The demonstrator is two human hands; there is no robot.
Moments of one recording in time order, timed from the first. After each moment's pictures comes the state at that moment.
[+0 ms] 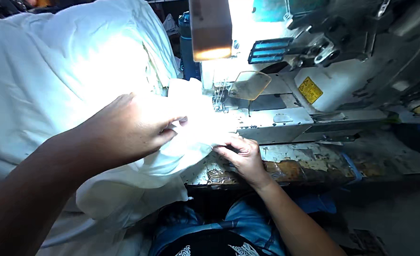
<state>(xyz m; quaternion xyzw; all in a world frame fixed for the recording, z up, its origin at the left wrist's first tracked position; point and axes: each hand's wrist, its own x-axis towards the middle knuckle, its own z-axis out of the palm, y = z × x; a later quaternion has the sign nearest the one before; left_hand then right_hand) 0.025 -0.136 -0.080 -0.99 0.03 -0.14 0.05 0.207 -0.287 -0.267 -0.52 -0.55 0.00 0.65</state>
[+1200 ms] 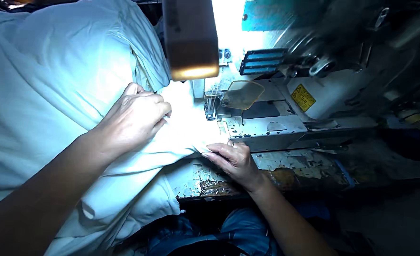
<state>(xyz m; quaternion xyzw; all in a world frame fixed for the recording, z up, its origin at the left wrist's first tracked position) 0.057 -0.093 -0.116 -0.98 0.01 -0.15 0.11 0.227 -0.276 -0.267 -0.52 -0.64 -0.11 0.55</state>
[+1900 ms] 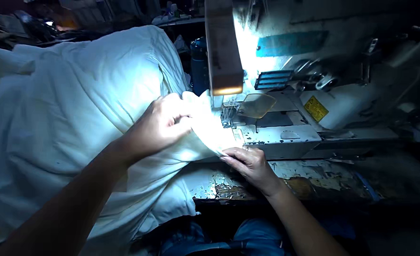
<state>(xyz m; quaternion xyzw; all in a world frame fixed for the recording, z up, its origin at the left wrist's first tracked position) 0.046 -0.110 -0.100 -0.96 -0.03 -0.26 -0.08 0.230 -0.279 -0.259 -0.53 -0.65 -0.07 0.54</state>
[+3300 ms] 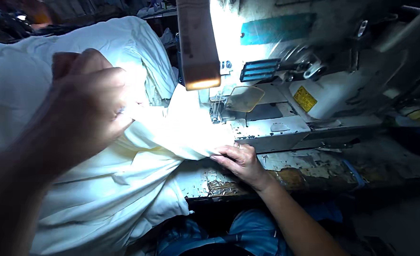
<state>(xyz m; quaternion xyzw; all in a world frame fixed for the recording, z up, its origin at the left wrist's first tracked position) 0.008 -0.097 -0.055 -0.95 0.02 -0.28 0.17 0.229 -0.278 -0.269 -0.51 -0.64 -0.07 0.57</state>
